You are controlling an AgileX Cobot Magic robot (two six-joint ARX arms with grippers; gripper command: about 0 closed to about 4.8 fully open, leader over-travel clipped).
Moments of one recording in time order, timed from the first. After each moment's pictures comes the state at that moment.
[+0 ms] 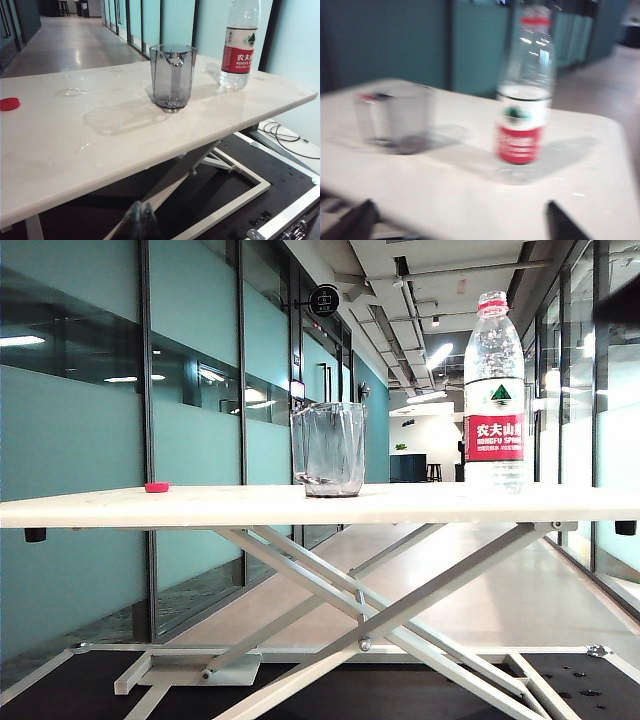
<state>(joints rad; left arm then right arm) 0.08 0.00 0.01 0.00 0.69 0.02 0.08 0.52 0.14 0.46 -0.26 -0.07</state>
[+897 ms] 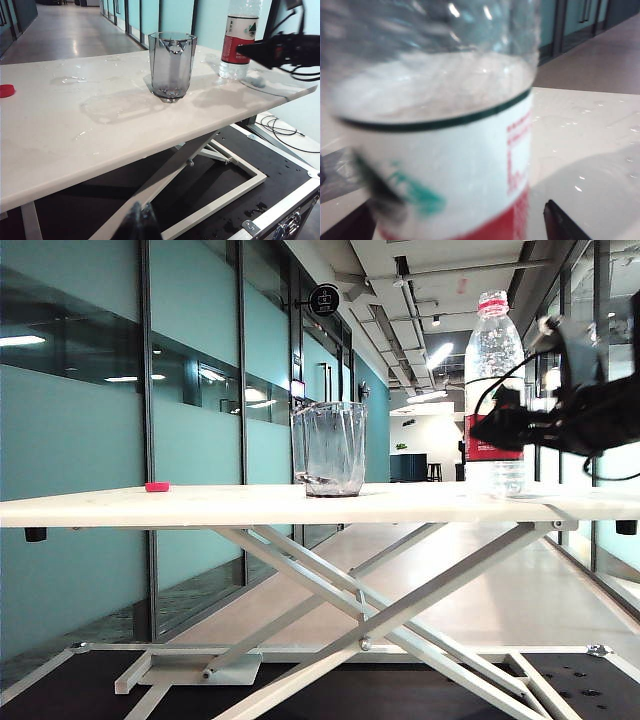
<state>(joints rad) 0.08 0.00 0.01 -0.04 0.70 0.03 0.04 1.82 0.75 1.04 -0.37 0.00</state>
